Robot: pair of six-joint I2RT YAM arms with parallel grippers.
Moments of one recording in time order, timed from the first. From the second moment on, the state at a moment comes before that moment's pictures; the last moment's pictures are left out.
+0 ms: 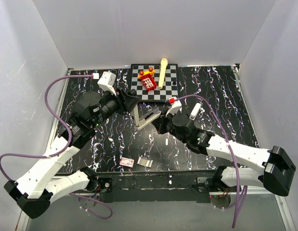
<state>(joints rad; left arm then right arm) -0.68 0.96 1.14 -0.27 0.02 -0.45 1.02 1.16 0.73 0.15 0.25 0.55</state>
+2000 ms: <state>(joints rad) -0.12 1.96 1.48 -0.49 -0.15 -0.29 0.76 0.89 0.87 -0.48 0.27 0.32</state>
